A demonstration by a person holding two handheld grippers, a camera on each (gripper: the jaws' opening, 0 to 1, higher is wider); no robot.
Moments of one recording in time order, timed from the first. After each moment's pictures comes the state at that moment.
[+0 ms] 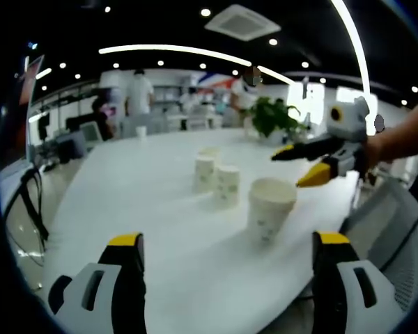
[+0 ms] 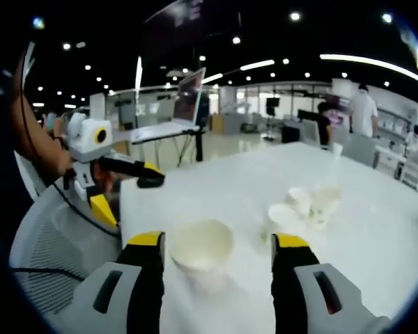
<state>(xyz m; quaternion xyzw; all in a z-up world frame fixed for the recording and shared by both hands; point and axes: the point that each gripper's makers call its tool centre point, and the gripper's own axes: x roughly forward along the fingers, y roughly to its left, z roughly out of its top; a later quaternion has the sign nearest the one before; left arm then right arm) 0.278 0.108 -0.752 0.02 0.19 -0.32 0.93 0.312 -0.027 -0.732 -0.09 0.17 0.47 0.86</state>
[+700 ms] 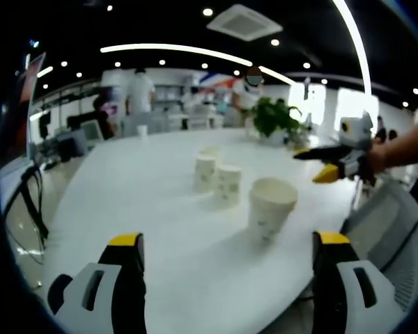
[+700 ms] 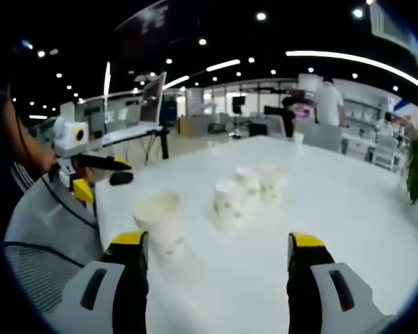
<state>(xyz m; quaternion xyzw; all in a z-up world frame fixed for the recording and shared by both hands) 0.279 0.108 -0.751 0.02 0.19 -0.32 0.93 0.316 -0.103 -0.745 -0.06 0.17 0.38 0.91</state>
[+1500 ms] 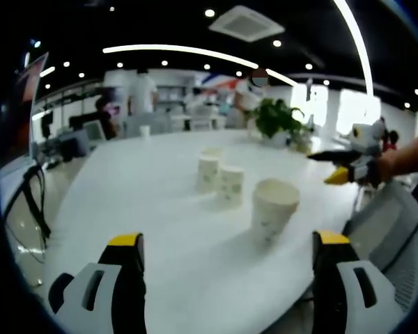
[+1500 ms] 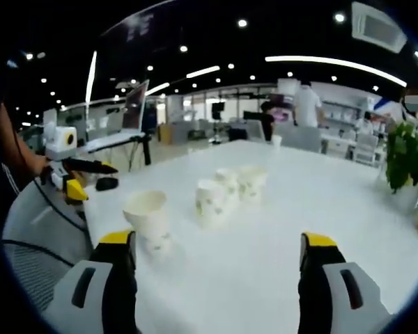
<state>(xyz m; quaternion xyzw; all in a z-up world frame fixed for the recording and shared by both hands) 0.279 0.112 -0.751 0.01 0.19 -0.31 0.93 0.309 -0.124 -0.743 -0.05 0.16 0.33 0.93</state>
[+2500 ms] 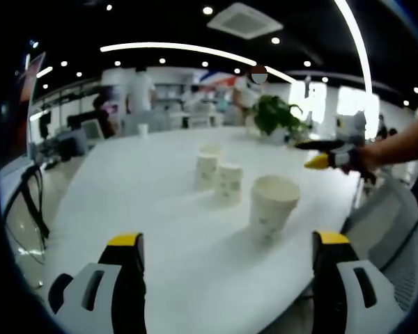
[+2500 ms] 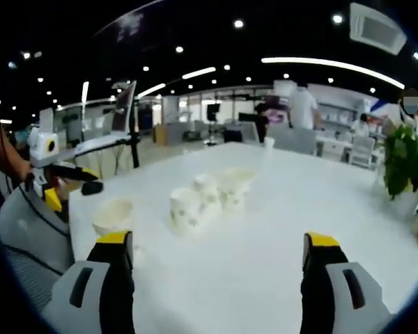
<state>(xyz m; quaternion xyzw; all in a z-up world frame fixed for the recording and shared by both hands) 0.277 0.108 -0.756 0.02 0.20 -0.32 0.93 0.364 -0.141 -0.742 -0.06 0.16 0.31 0.94</state>
